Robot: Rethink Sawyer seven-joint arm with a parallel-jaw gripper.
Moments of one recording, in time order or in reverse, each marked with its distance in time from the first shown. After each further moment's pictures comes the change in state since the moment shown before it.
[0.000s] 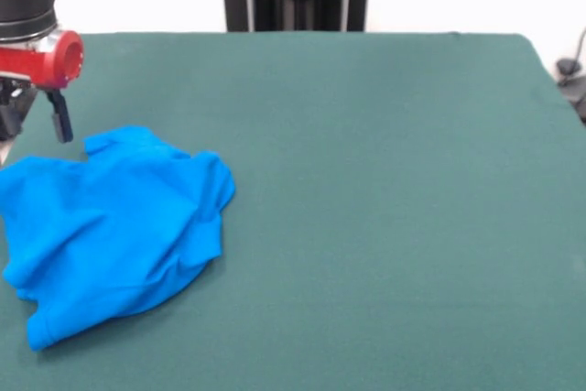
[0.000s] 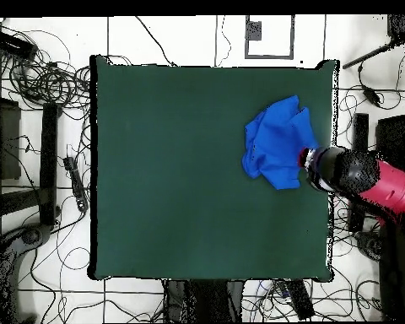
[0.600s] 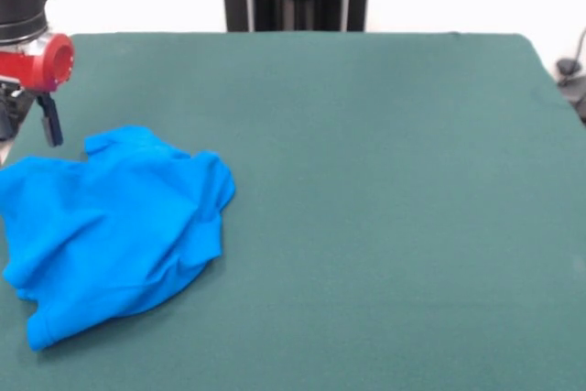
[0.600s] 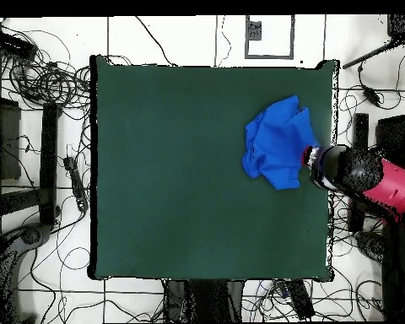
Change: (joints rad) arm -0.005 0.011 -0.001 -0.026 0.003 0.000 0.000
